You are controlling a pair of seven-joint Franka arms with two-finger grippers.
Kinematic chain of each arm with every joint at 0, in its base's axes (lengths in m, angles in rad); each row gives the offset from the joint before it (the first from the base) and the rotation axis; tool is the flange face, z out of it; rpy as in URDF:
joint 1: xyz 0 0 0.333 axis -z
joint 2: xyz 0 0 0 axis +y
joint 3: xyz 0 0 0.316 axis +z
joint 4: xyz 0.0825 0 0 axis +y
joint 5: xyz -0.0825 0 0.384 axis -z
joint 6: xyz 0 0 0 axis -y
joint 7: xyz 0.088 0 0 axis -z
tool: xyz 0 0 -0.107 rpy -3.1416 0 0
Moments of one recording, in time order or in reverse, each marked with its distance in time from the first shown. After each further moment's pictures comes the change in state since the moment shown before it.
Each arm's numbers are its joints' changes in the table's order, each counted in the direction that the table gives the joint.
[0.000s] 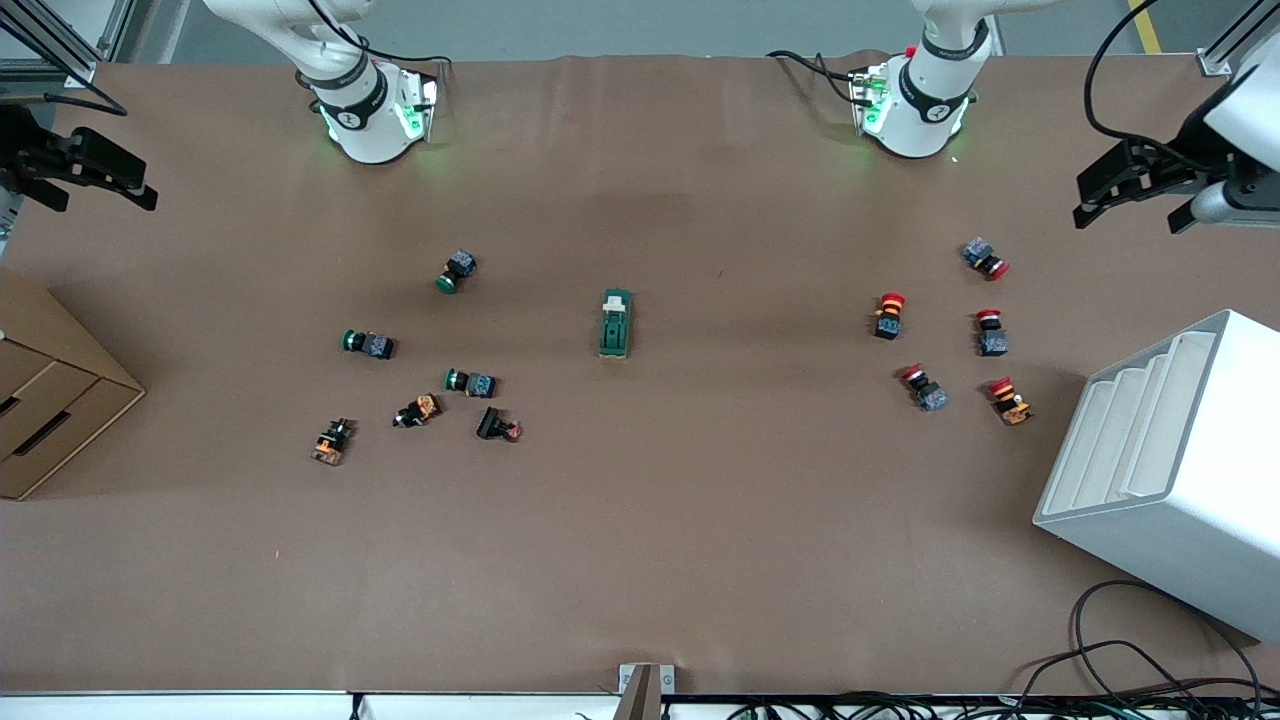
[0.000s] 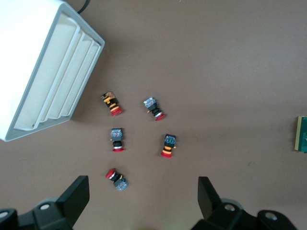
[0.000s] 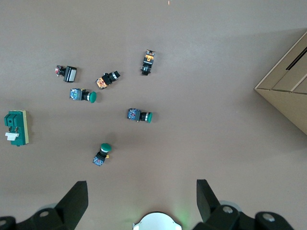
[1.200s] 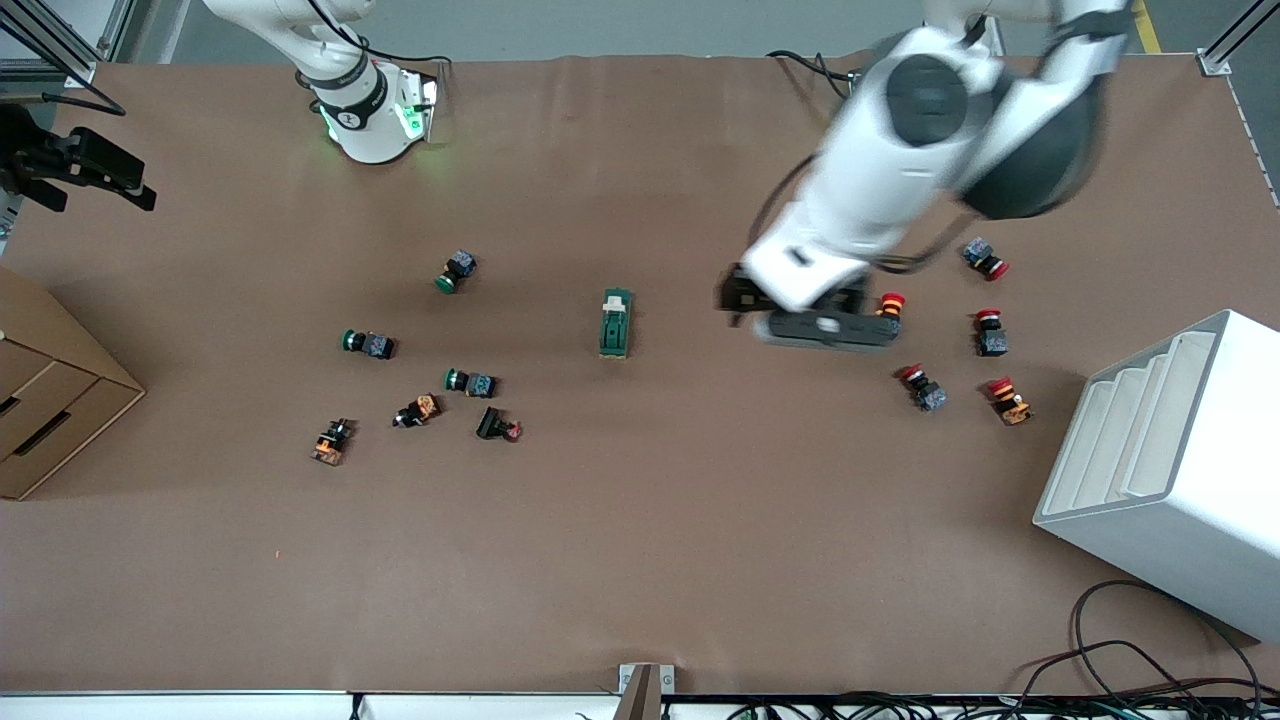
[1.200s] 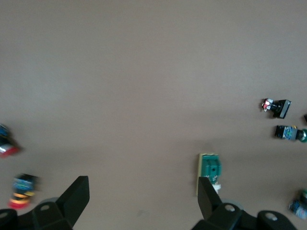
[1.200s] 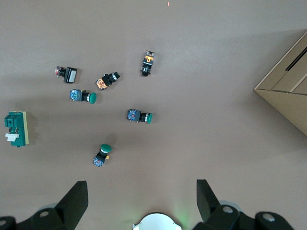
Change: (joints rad) left arm 0.446 0.422 -0.153 -0.075 -0.110 0.421 -0.681; right arm 0.001 0.000 -0.001 -0.003 0.000 0.004 -0.001
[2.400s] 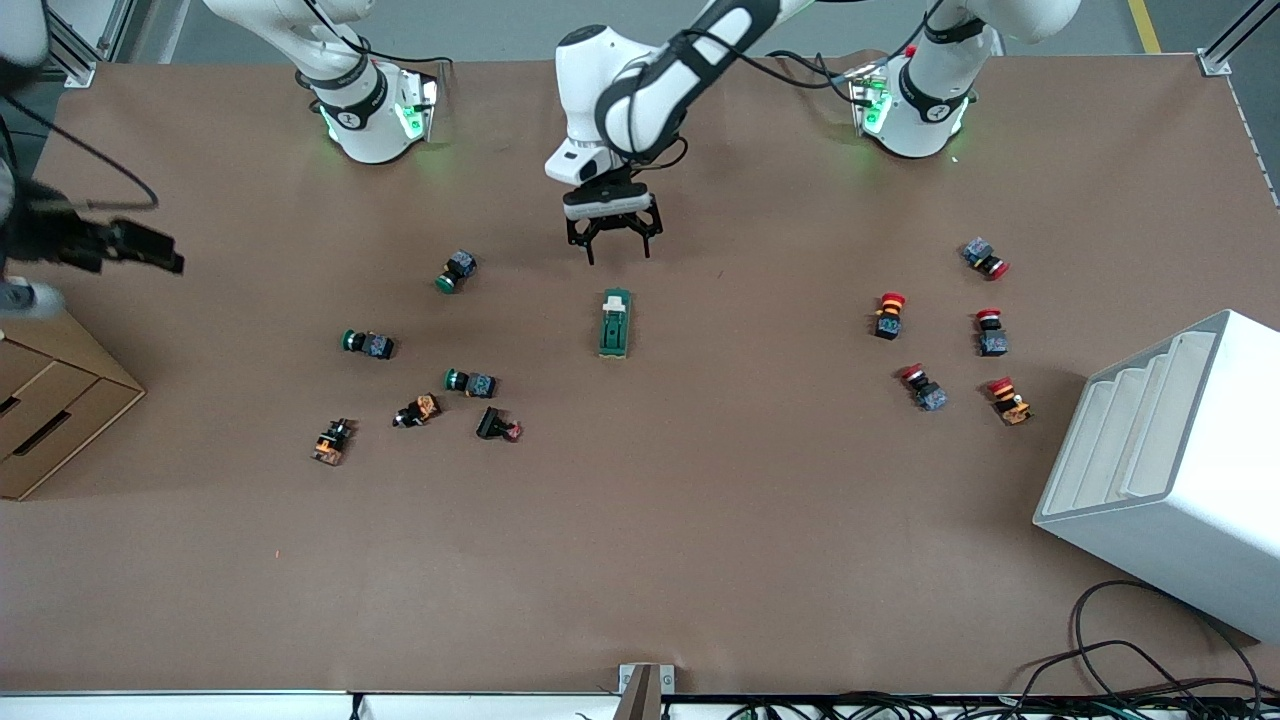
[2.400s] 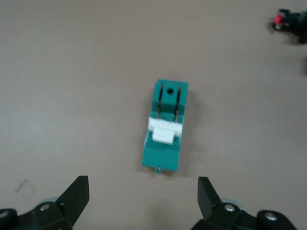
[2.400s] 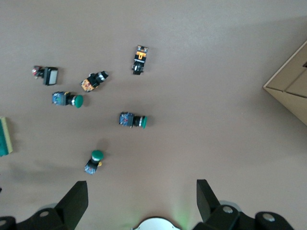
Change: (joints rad) left arm 0.543 0.238 -0.004 0.349 -0.923 0.311 -1.267; right arm 0.017 0.209 -0.010 -0.022 0.004 0.068 0.000
